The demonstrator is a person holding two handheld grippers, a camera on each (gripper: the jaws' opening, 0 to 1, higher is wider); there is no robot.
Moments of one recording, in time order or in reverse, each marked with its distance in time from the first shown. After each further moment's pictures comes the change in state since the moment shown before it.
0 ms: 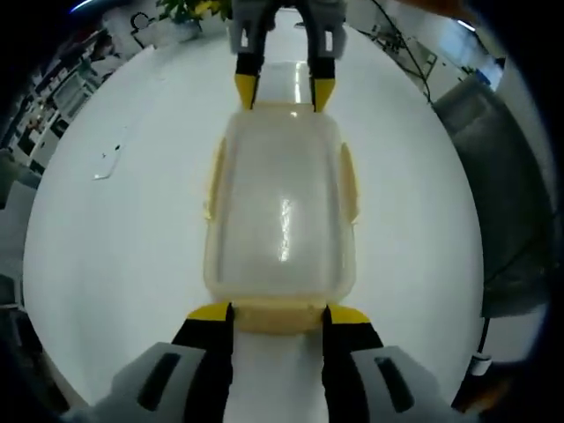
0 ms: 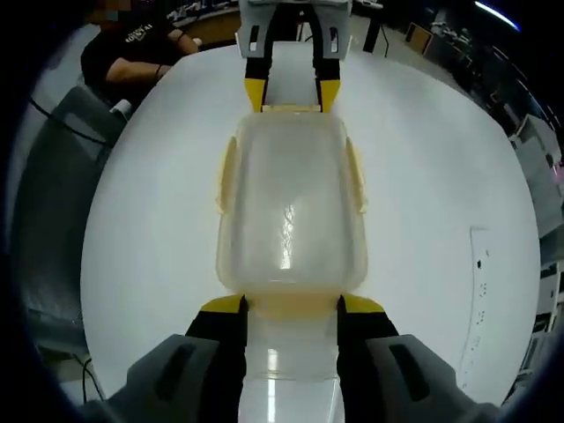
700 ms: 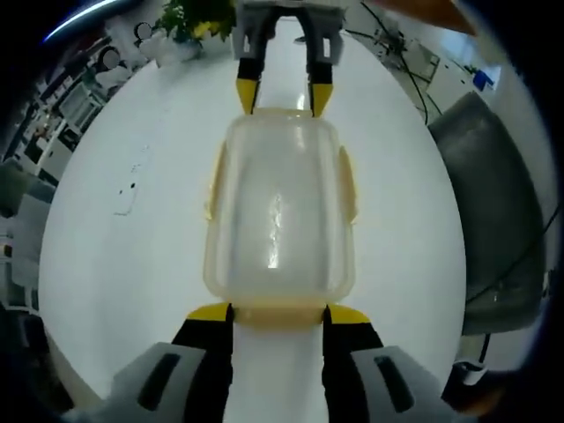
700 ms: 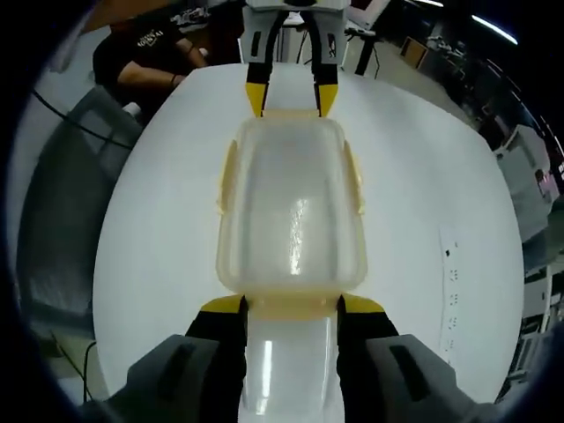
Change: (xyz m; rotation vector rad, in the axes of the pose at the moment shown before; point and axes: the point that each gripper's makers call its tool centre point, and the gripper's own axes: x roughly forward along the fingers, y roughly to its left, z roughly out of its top) left arm -0.035 -0.019 0.062 0.011 -0.010 0.050; right arm -0.063 0.007 -0.020 -0.022 -0.057 -0.050
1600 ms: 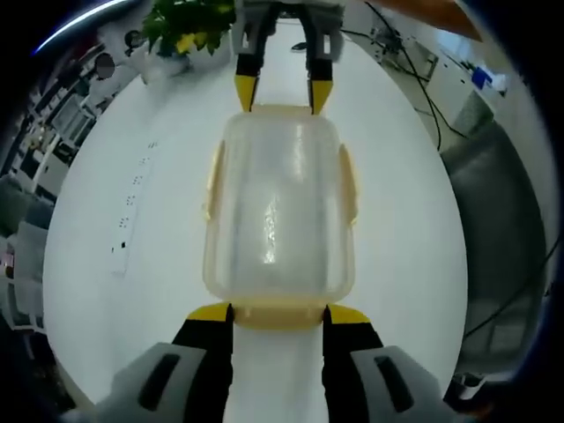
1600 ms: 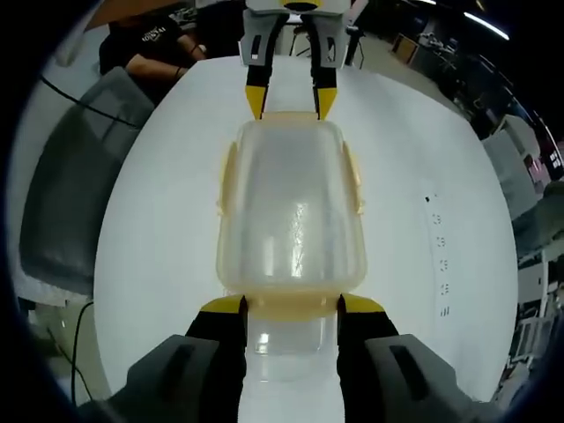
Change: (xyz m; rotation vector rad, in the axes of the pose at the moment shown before) left arm 0.030 0.000 0.093 0.034 -0.013 -0.003; right arm -0.046 -0.004 -0.087 0.028 0.014 -0.036
